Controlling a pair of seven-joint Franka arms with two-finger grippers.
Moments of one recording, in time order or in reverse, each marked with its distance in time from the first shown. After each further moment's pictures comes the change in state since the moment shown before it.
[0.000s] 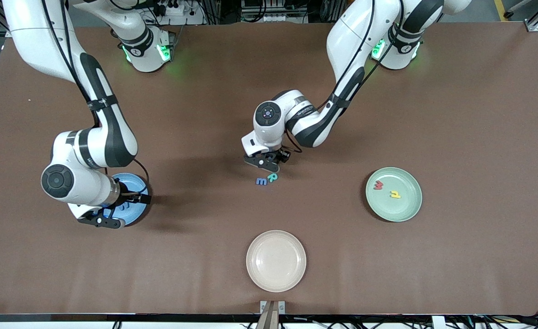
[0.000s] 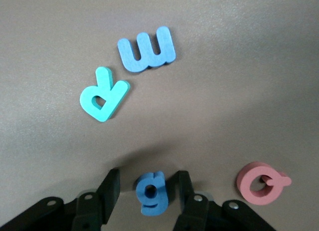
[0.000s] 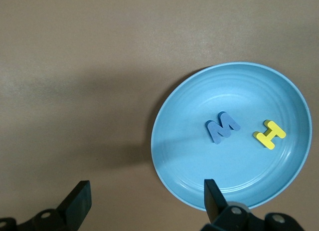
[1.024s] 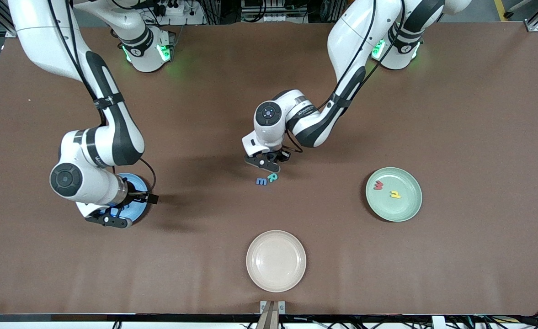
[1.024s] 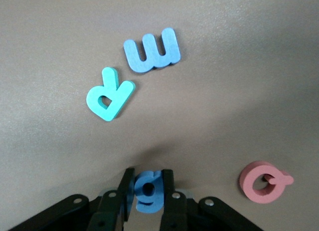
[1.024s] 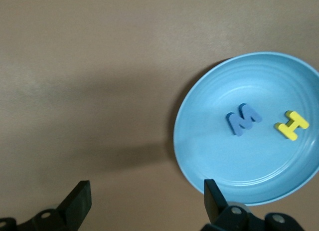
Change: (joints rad) left arm 0.002 -0.005 0.000 -0.003 0.003 -0.007 -0.001; right arm 0.042 0.000 0.001 0.003 0.021 0.005 0.072
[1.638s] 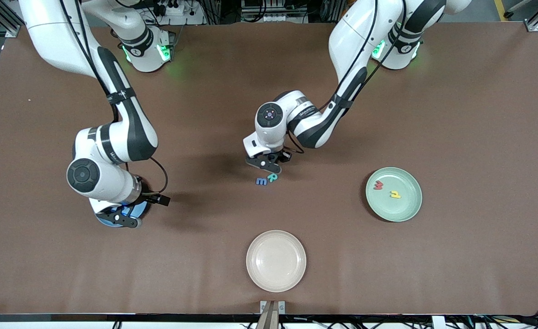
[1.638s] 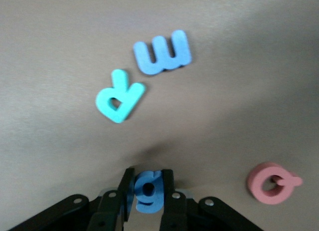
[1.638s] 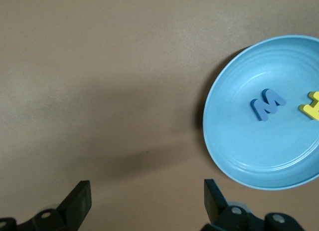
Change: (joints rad) left arm 0.027 -0.007 -0.007 0.001 0.000 -0.026 0.032; right arm 0.053 0.000 0.000 0.017 0.002 0.008 0.155
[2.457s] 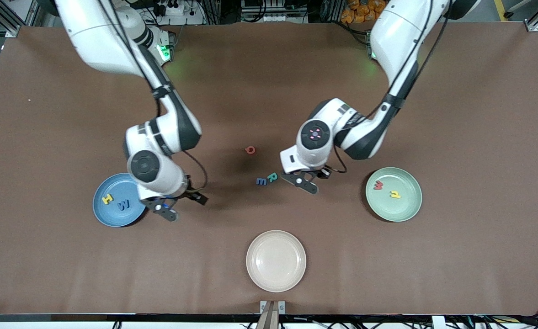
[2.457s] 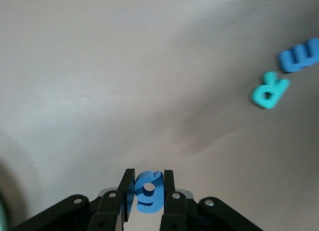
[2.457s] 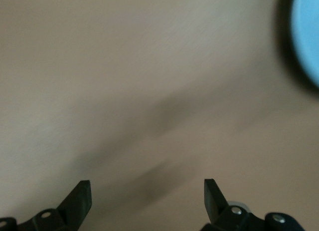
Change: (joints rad) left arm 0.235 -0.170 -0.011 -0.079 0.000 -0.144 0.358; right arm 0.214 0.094 0.005 0.071 0.003 0.067 0.498
